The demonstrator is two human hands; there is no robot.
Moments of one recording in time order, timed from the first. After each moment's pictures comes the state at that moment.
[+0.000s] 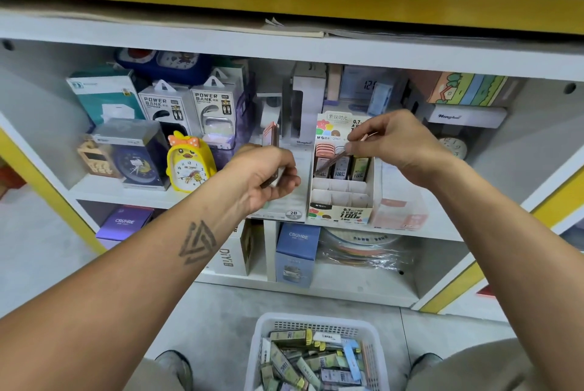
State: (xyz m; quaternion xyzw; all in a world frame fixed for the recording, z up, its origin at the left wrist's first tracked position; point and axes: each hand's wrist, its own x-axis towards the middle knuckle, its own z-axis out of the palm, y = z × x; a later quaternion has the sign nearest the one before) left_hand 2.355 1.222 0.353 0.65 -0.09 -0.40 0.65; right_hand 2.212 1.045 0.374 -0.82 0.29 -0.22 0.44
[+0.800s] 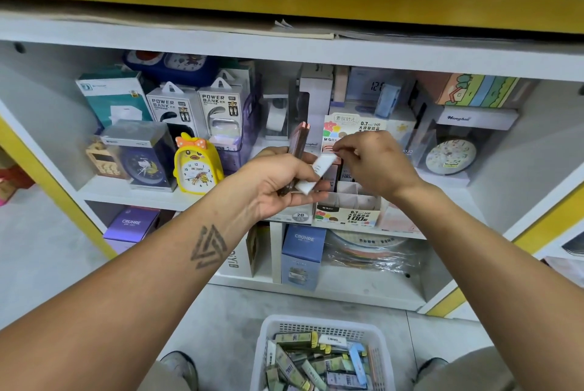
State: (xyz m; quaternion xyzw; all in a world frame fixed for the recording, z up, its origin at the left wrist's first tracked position) left_hand 2.343 1.224 0.357 0.57 -0.12 -0.48 0.65; right_hand 2.240 1.064 0.341 -0.94 0.21 -0.23 0.13
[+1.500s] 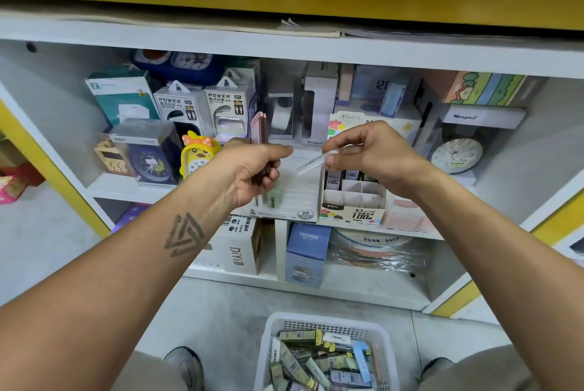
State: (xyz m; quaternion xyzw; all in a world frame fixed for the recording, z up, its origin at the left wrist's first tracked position) left_hand 2.377 1.242 0.358 0.67 -0.10 -0.38 0.63; right_hand 2.235 1.082 0.362 -0.80 0.21 -0.16 0.54
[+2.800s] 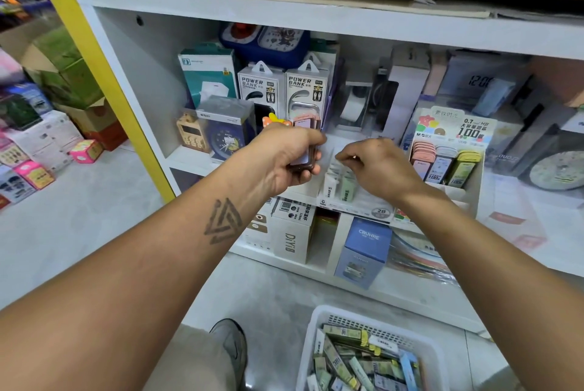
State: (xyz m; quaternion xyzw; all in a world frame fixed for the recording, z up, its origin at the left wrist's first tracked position) left_hand 2.414 1.296 0.362 0.70 -0.08 -0.34 0.62; right_hand 2.334 1.131 0.302 -0.97 0.12 -0.16 0.14
